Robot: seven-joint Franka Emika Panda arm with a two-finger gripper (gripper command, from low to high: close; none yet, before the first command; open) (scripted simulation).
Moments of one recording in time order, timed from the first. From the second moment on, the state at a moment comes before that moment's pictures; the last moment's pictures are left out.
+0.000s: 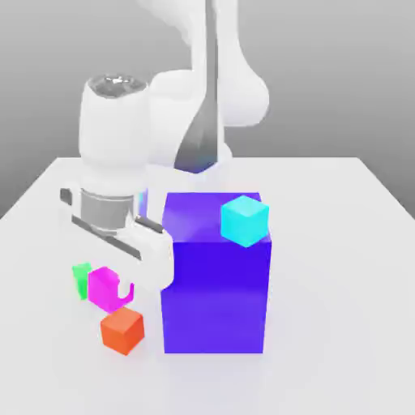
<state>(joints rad) -0.35 -0.15 -0.14 -2.79 -0.25 2.71 1.43</state>
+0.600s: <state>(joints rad) -0.53 -0.01 -0.32 -2.97 0.00 2.96 1.56</state>
